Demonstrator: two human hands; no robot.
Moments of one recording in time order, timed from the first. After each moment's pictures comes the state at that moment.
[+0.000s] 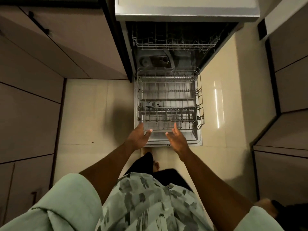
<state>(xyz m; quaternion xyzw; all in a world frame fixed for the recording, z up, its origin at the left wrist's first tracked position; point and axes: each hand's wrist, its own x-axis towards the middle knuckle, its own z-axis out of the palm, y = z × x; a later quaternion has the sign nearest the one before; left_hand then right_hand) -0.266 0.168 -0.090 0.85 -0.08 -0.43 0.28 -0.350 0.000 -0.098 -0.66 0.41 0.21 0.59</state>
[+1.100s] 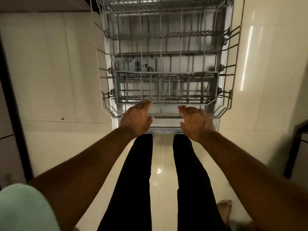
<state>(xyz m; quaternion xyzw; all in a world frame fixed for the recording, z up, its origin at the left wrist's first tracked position) -0.224 0.034 -0.419 0.88 -0.23 -0.41 0.09 -0.306 -0.184 -0.422 -0.90 0.01 0.43 0.12</state>
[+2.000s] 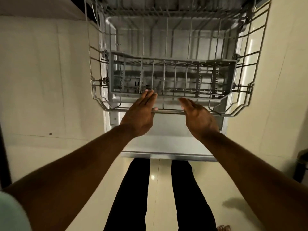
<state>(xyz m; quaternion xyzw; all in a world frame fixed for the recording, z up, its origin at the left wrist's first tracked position) -0.127 0.002 -0.495 0.88 -0.22 -0.38 0.19 -0.195 -0.207 -0.480 -0.92 0.08 0.29 0.23</state>
